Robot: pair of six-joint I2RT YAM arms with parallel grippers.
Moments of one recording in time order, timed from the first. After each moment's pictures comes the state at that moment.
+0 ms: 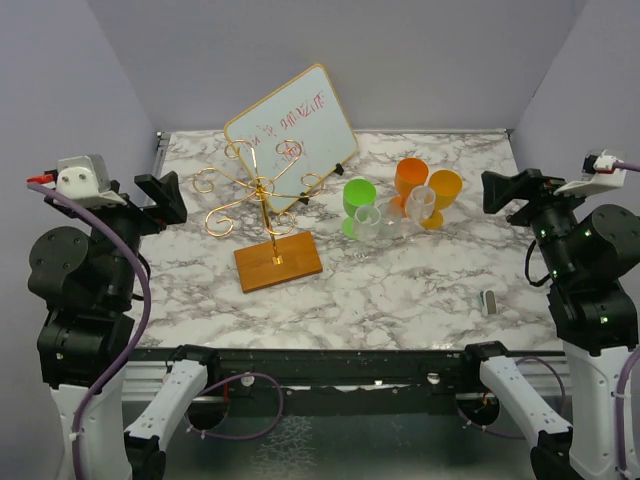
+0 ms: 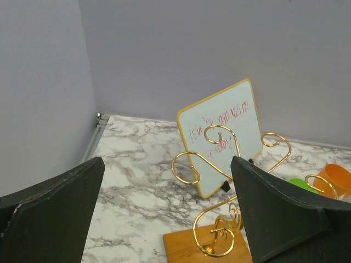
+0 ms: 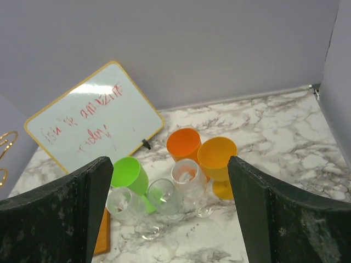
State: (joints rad) left arm -0.14 0.72 1.54 -0.71 -0.19 -0.14; right arm 0.11 0.72 1.33 -0.55 0.04 0.26
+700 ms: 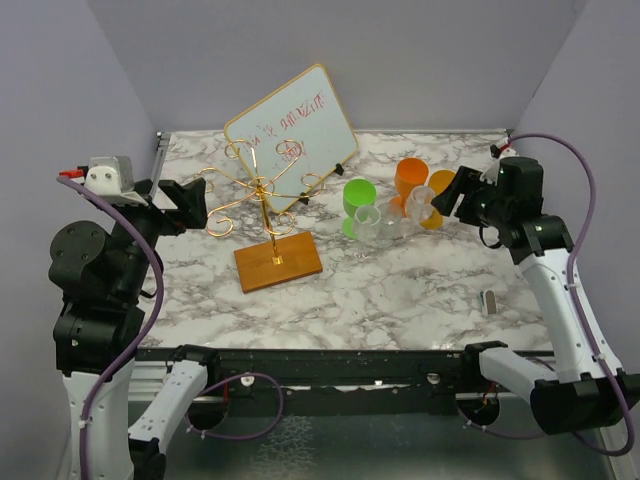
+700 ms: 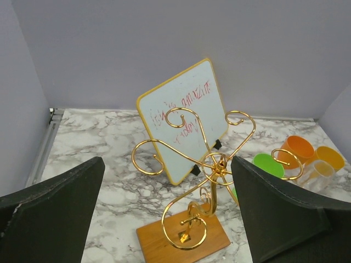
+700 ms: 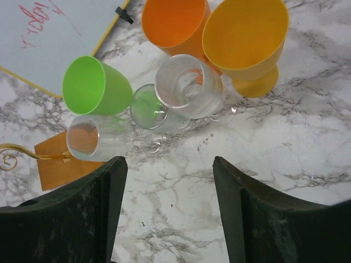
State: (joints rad) left arm -0.14 0.70 1.41 -0.65 0.00 -0.18; right arm 0.11 1.04 1.17 -0.68 -0.14 0.38
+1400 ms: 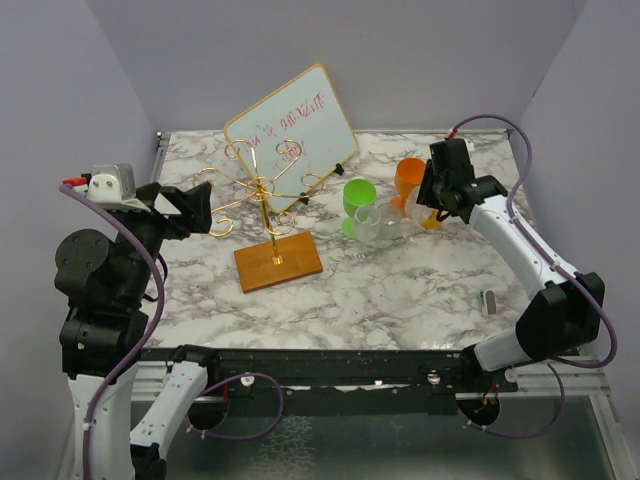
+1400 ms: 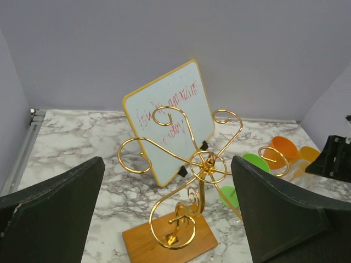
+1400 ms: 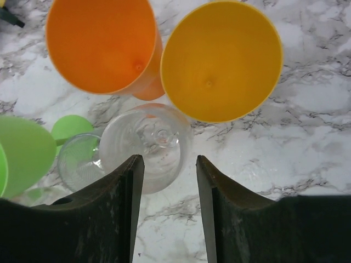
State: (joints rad) left arm -0.14 0.67 1.33 -0.58 0.02 -0.23; right arm 0.31 1.46 1.30 -0.64 0.30 0.43
